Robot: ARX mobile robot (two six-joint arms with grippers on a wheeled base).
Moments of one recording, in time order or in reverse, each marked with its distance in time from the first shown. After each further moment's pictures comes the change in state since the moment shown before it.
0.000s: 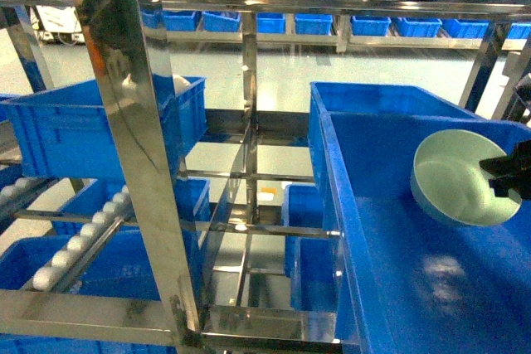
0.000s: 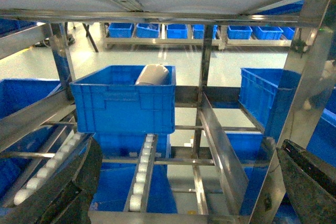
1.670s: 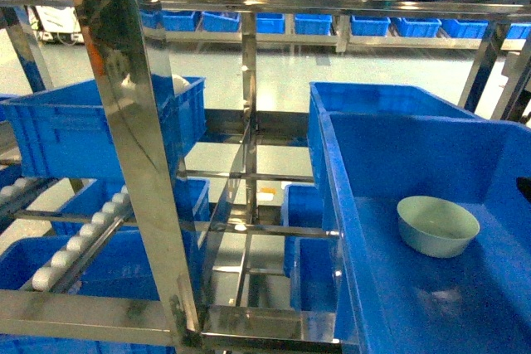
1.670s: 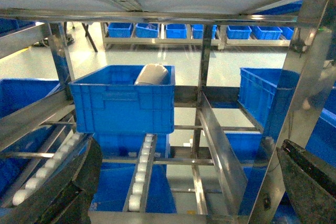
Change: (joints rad) left arm 0.000 0.000 0.000 0.000 0.000 0.000; right arm 0.076 -0.511 -0.606 0.346 0.172 0.138
